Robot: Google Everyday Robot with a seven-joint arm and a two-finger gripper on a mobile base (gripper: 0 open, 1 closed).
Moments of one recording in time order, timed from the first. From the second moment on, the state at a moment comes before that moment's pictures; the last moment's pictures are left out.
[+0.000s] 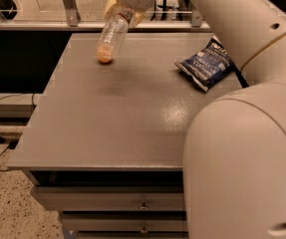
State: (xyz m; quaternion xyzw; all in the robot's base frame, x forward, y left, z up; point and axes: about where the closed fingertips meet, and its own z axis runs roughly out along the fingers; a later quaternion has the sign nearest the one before) arm 0.758 0.028 0.980 -0.02 0.93 0.22 0.27
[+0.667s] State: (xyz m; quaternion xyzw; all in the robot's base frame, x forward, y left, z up) arm 0.799 0.041 0.938 0.02 0.95 0.20 0.25
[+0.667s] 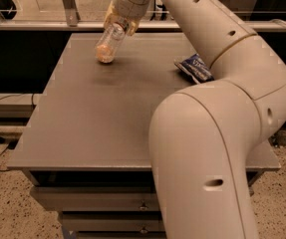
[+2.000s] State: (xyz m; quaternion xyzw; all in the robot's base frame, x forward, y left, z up) arm 0.828 0.015 0.890 0.05 0.96 0.17 0.23
